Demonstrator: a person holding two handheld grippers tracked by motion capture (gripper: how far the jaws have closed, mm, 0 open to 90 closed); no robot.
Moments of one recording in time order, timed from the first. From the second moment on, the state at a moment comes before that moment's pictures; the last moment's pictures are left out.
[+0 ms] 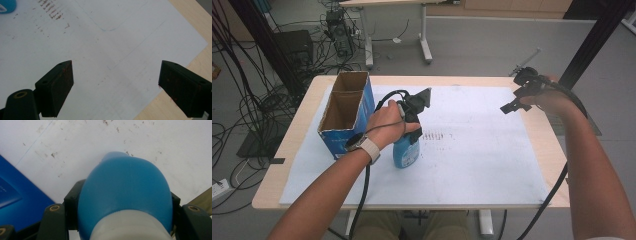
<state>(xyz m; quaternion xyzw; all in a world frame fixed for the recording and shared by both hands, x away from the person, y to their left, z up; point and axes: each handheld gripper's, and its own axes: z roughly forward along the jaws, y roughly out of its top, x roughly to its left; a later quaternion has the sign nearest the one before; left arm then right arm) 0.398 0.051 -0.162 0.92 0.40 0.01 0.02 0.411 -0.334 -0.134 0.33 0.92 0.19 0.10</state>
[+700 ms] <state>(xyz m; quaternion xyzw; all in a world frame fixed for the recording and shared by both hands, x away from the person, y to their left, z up) 0.398 0.051 -0.162 0.92 0.40 0.01 0.02 0.411 -0.334 -0.134 0.33 0.92 0.20 0.10</state>
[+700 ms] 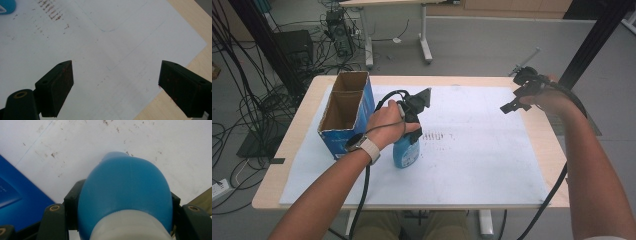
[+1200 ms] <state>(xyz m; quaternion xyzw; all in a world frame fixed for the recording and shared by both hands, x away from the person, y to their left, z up) 0.399 0.051 -0.162 0.92 0.40 0.01 0.02 0.411 -0.333 -0.133 0.33 0.92 0.19 0.10</state>
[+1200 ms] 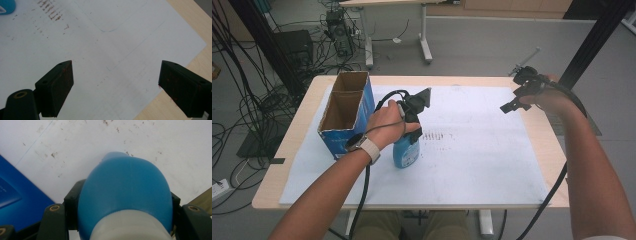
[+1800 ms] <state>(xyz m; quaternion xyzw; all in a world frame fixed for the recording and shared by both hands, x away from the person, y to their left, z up) 0.399 0.052 -0.162 0.92 0.40 0.01 0.02 0.412 -0.332 -0.134 0.33 0.92 0.20 0.10</state>
